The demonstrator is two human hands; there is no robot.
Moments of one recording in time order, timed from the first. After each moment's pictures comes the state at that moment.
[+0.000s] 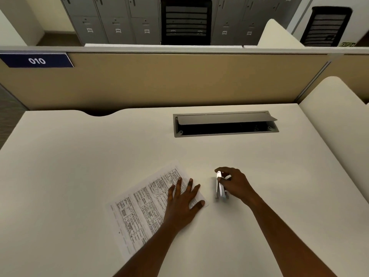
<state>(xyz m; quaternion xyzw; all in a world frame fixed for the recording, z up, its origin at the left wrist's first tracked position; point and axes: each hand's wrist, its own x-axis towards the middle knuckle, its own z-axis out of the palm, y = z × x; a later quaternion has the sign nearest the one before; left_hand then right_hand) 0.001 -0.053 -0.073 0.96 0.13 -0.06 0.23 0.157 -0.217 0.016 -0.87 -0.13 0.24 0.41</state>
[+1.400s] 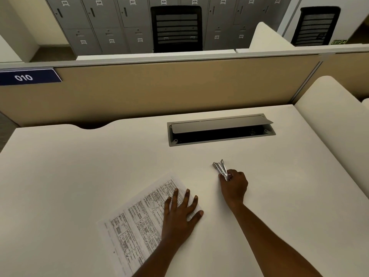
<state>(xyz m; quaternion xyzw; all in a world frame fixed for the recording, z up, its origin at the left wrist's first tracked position) 0.003 -0.058 -0.068 0.96 0.15 -0.05 0.21 0.176 -0.191 -0.031 -0.92 0.05 -0.02 0.40</state>
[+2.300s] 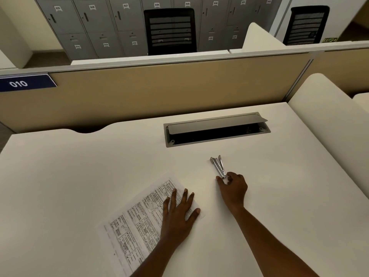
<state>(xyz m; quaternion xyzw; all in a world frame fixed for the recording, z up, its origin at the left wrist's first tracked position) 0.001 -0.055 -0.069 0.95 0.15 -0.04 0.27 0.163 -0.204 -0.034 -0.91 0.05 -0.01 0.42</state>
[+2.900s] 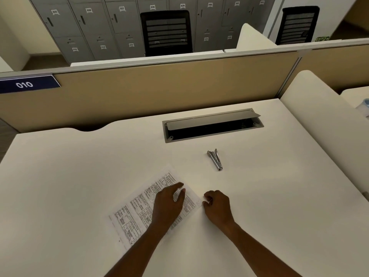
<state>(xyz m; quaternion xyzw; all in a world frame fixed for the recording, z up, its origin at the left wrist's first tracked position) -0.007 -0.038 -0.006 0.87 0.22 0.11 0.42 0.064 -0.211 -0.019 -0.92 -0.10 0.15 0.34</state>
